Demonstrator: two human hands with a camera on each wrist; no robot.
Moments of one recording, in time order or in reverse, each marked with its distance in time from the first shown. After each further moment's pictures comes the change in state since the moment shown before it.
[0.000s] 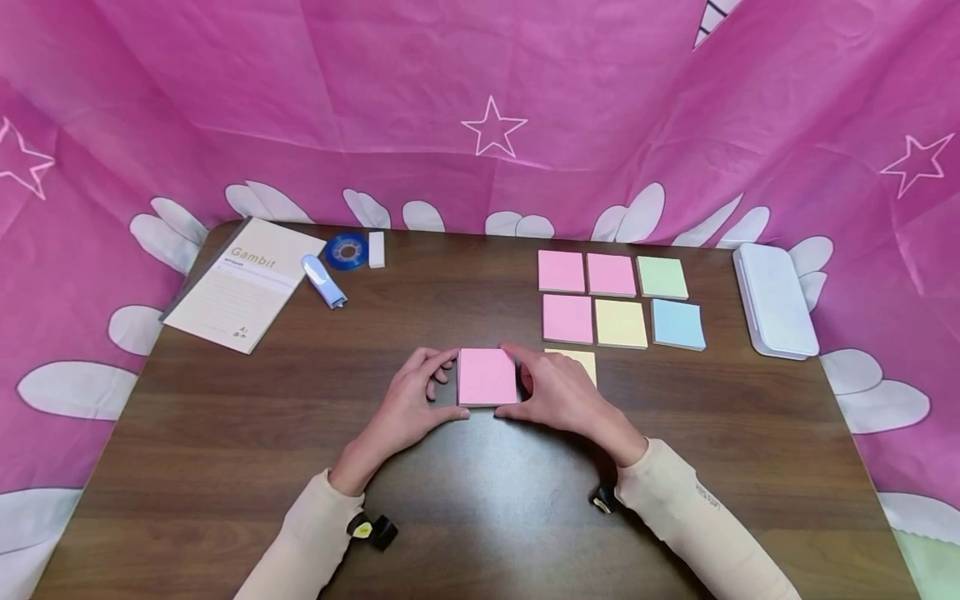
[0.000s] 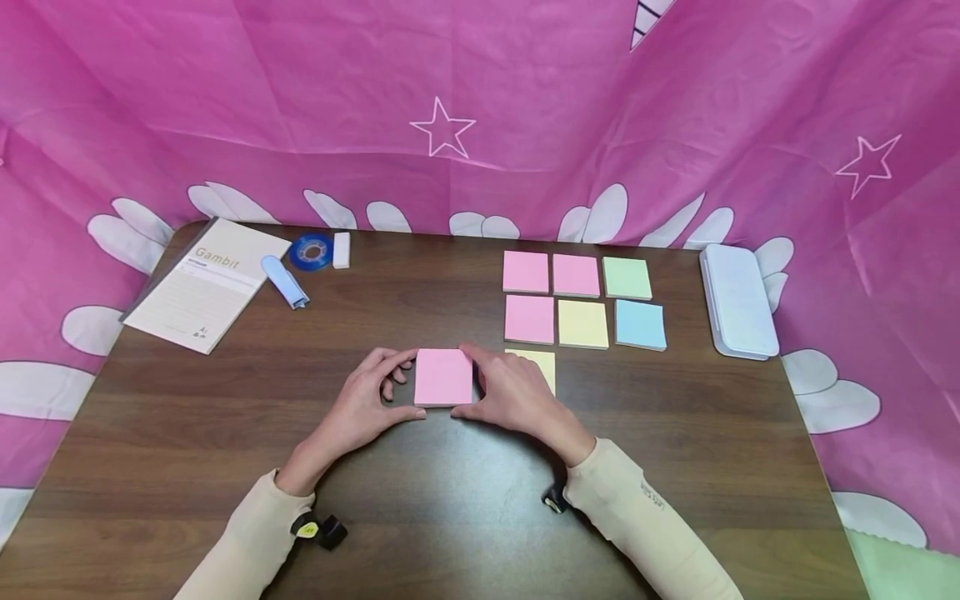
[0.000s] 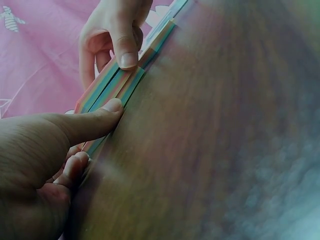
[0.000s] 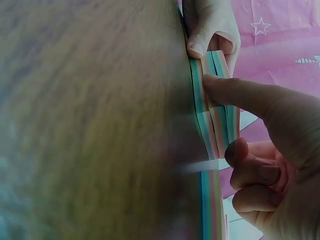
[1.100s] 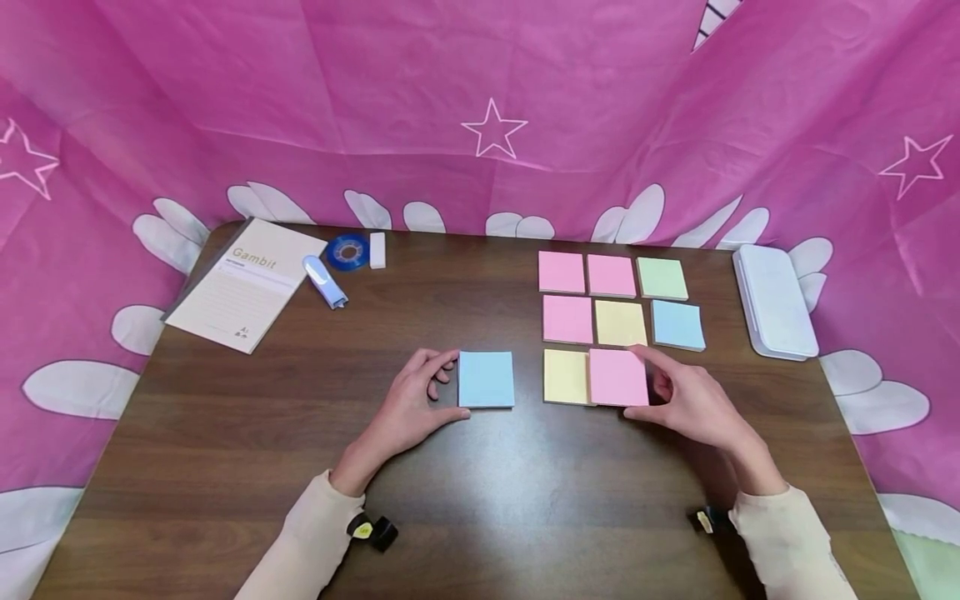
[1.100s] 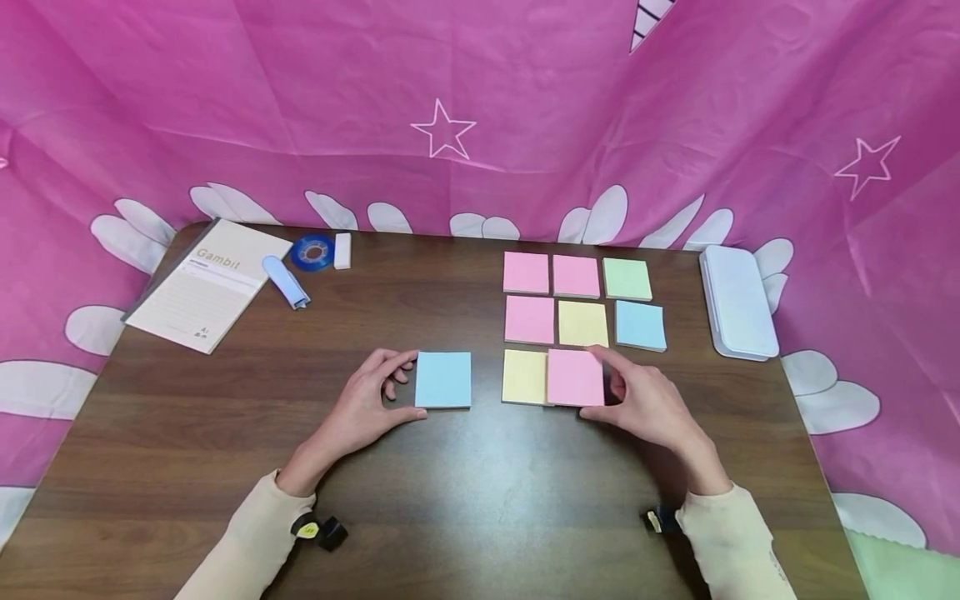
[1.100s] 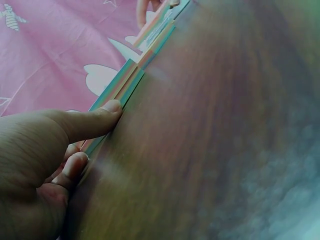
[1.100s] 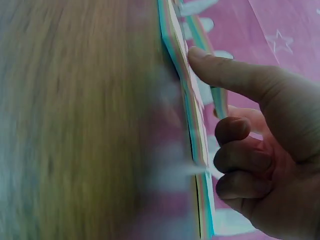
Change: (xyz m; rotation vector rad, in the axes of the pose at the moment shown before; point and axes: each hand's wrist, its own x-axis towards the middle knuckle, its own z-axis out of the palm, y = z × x) left_hand -0.003 -0.002 0.001 -0.021 0.010 0.042; right_hand -0.108 0.088 -0.091 0.032 0.017 0.208
